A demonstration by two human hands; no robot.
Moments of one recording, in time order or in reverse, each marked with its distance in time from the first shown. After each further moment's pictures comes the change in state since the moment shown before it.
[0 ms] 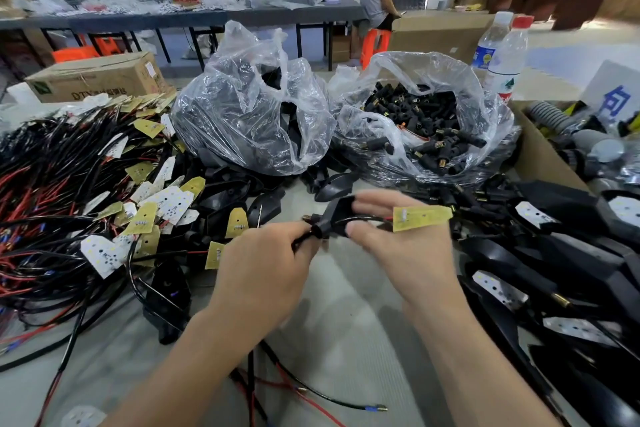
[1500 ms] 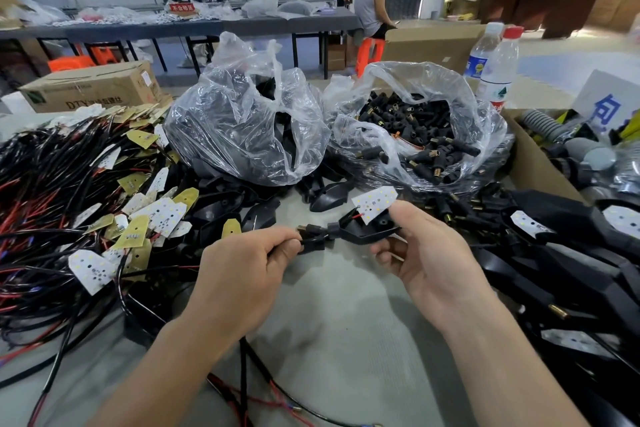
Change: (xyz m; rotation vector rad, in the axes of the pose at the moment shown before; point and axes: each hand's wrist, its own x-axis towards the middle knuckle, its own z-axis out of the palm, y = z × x) left_hand 0.005 -0.020 -0.002 -0.157 0.080 0.052; right_hand 0.018 0.005 -0.027 0.462 -0.131 0.369
